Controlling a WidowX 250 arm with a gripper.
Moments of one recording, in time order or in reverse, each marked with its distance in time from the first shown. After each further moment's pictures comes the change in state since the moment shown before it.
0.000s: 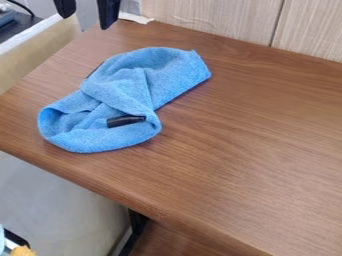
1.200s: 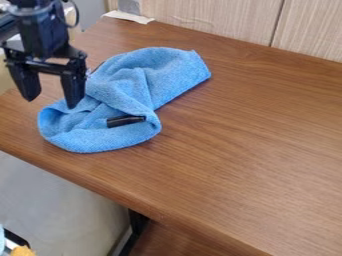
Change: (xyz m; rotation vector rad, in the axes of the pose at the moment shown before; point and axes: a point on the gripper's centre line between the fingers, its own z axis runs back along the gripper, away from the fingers) arm -0.086 0.010 -0.063 -0.072 0.087 0.112
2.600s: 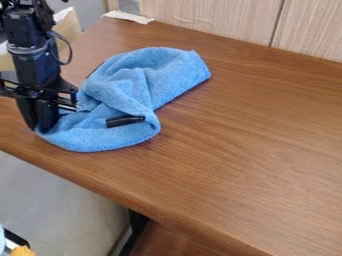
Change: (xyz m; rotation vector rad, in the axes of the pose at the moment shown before) arm -0.011 0.016 -0.035 0.058 0.059 0.005
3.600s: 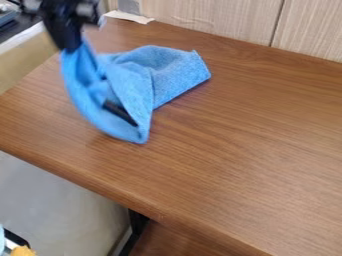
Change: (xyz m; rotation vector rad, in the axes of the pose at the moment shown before) arm 0.053 -0.032 0.100 -0.101 -0.235 -0.097
